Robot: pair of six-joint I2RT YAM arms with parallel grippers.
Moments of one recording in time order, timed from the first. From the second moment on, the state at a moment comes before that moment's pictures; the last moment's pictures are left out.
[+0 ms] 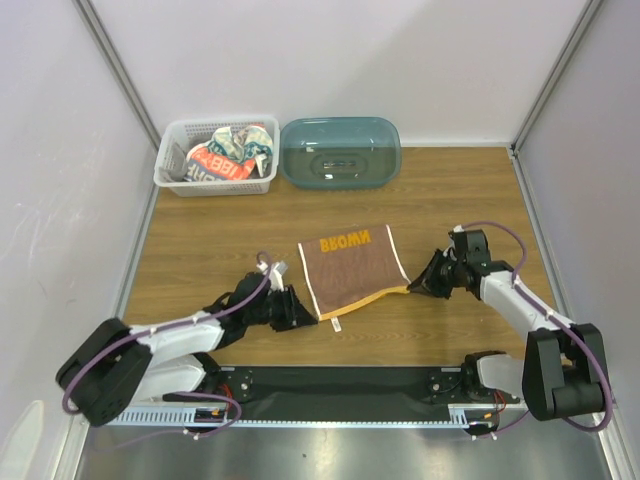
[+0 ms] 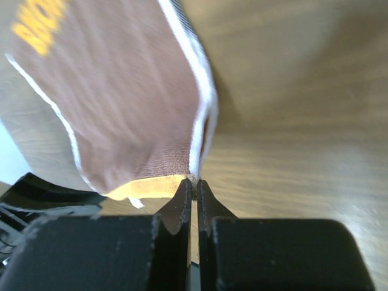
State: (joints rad) left arm -0.69 1.17 0.26 0.23 0.36 -0.91; right arm 0.14 1.21 0.60 -0.40 -0.43 0.67
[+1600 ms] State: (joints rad) left arm -0.85 1.32 0.16 0.52 -0.06 -1.60; right arm 0.14 1.10 0.51 -0.41 -0.44 0.66
